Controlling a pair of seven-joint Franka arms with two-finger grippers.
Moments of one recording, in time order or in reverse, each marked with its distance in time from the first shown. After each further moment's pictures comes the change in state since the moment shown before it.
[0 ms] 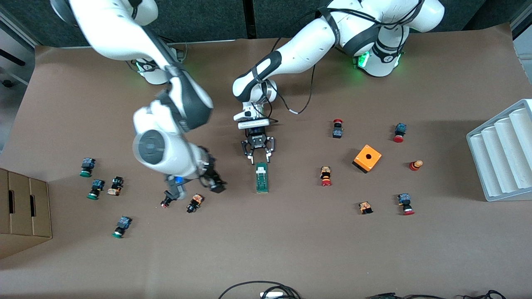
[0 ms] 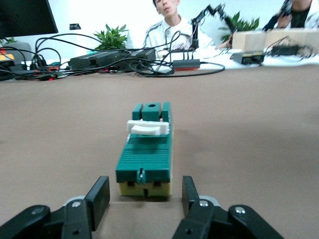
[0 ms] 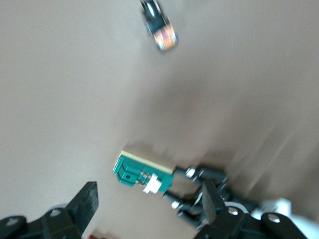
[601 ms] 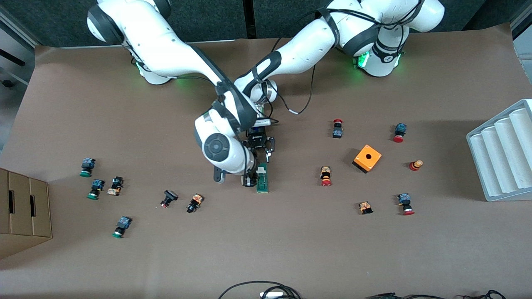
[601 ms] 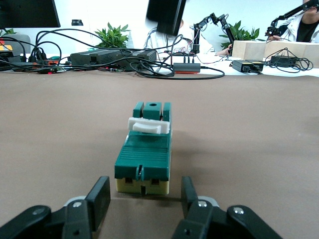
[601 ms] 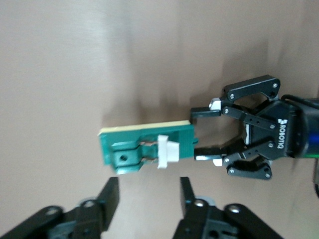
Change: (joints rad) left arm -0.005 0.013 0.001 -0.007 0.046 -0.006 -0.127; right arm 0.227 0.199 -0.042 0.037 0.079 0.227 0.661
